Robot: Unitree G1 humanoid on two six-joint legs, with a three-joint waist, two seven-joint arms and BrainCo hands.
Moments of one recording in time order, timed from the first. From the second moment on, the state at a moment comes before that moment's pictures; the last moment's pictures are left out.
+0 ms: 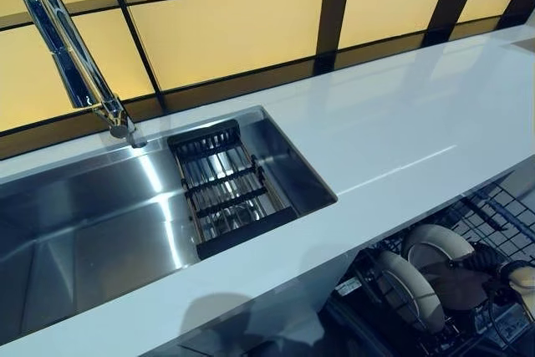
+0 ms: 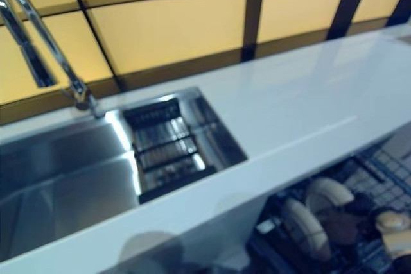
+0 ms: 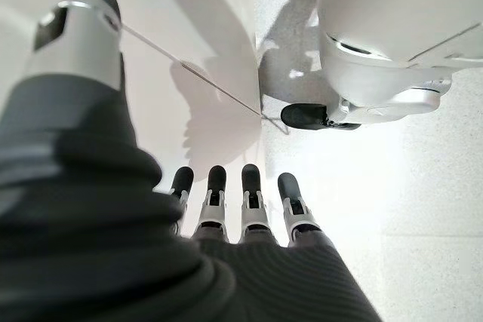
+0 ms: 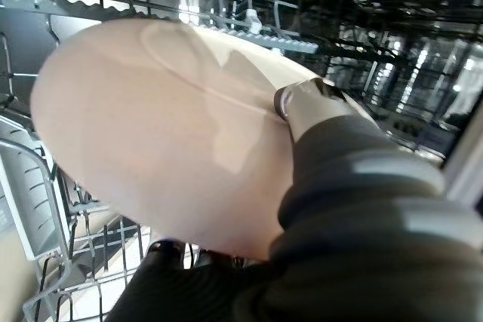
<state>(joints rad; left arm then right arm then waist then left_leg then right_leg) 0.13 0.31 -0.04 1.08 -0.51 -0.02 -0.22 -0.18 -0.92 0.05 0.64 0.09 0.19 0.31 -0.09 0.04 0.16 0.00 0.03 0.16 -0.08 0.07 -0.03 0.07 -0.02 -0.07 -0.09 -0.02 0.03</state>
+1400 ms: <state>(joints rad) 0.11 0.33 -0.04 1.07 -0.53 -0.01 -0.22 -0.19 -0.88 0.05 0.75 0.05 0.16 0.33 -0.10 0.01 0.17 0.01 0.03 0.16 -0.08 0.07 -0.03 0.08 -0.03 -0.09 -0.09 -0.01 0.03</state>
